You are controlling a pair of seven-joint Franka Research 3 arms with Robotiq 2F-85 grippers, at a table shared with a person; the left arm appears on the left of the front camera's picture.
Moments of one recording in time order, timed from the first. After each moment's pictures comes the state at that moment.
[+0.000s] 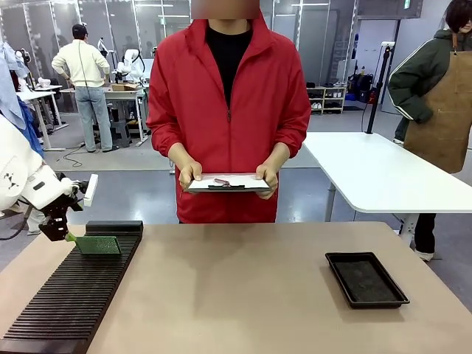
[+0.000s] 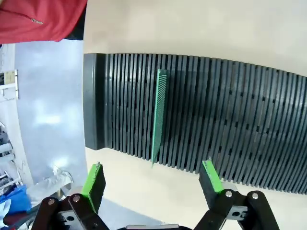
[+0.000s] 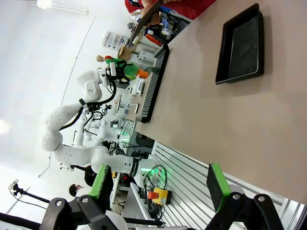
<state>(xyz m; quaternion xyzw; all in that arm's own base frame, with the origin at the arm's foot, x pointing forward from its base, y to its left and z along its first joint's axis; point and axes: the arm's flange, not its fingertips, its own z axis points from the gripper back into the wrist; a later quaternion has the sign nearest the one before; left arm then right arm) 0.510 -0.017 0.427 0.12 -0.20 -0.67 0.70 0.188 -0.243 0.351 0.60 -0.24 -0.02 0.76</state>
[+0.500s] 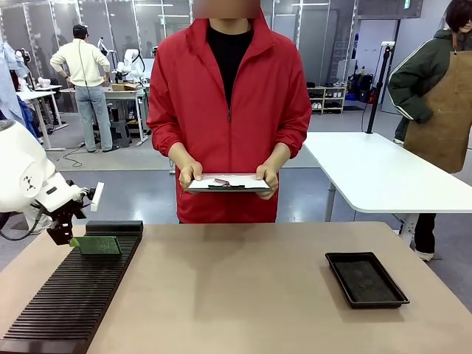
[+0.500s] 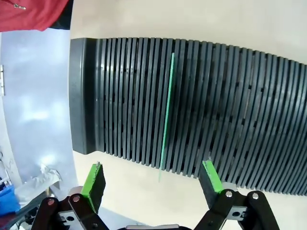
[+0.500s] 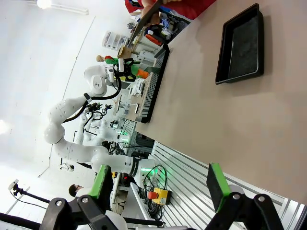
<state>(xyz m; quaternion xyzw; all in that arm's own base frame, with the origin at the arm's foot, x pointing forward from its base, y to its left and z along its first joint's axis) 0.547 -0.007 0.395 0.11 -0.16 -0.67 0.72 0.188 -0.243 0.351 0.60 -0.24 -0.02 0.76</state>
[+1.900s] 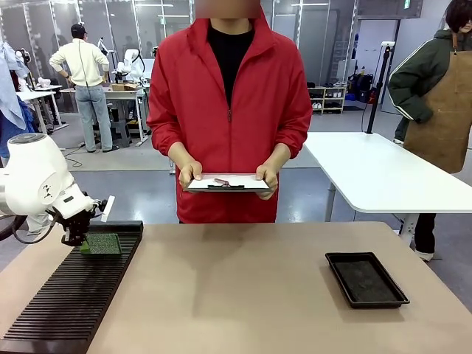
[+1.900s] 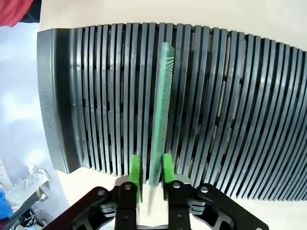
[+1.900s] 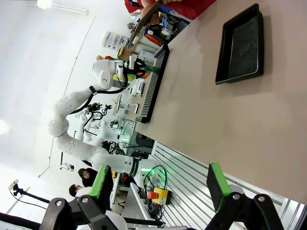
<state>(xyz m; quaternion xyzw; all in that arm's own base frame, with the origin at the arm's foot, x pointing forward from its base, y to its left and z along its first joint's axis) 0.579 -0.014 0.355 0.10 -0.10 -0.68 0.72 0.188 -0.243 0.351 0.60 -0.24 -0.02 0.76</state>
